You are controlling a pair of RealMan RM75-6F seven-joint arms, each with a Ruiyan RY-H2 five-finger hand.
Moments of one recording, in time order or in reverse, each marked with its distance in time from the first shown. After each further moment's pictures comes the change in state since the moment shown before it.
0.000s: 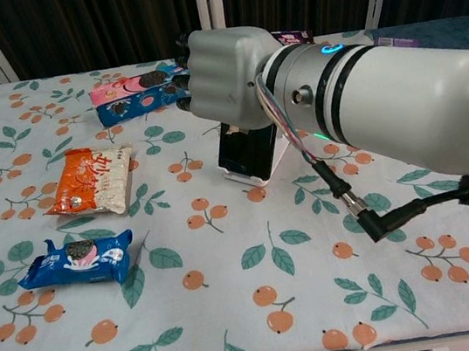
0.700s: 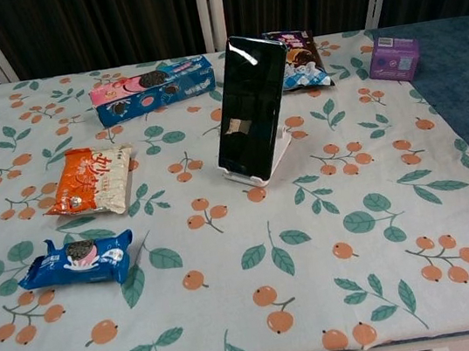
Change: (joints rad) left arm -0.028 -0.017 -0.005 -0.053 -0.004 -0.030 0.089; right arm -0.292 0.566 -0.317 -0.390 -0.672 0.288 0.395
